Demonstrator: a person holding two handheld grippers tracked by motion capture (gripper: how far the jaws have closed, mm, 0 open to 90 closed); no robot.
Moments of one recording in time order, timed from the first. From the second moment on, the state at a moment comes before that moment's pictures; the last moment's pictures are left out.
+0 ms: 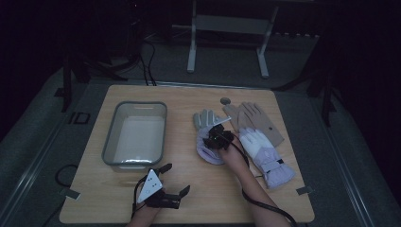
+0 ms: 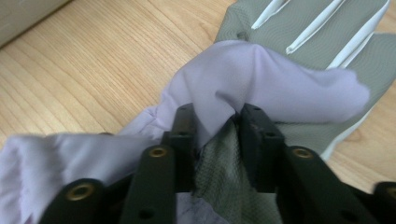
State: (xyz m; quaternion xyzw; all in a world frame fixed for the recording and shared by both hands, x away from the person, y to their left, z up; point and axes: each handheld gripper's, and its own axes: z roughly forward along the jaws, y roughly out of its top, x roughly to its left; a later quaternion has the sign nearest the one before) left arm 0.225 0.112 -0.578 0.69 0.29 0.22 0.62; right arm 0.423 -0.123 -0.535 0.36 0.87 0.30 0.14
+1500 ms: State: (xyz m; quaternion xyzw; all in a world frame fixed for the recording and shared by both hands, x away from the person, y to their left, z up) left arm 0.224 0.112 -0.579 0.69 0.29 0.22 0.62; right arm 0.399 -0.179 -0.481 0.37 0.83 0.39 0.16
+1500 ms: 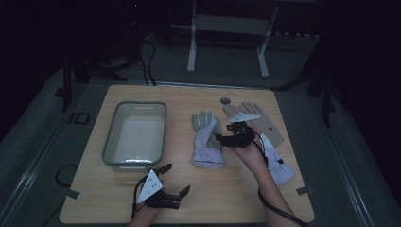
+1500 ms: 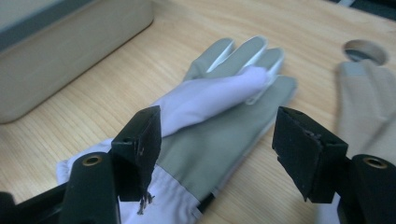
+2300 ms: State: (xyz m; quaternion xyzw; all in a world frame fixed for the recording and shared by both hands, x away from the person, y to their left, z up) left arm 0.224 0.112 -0.579 0.69 0.29 0.22 0.62; right arm 0.375 -0.255 -0.454 0.40 0.81 0.38 0.20
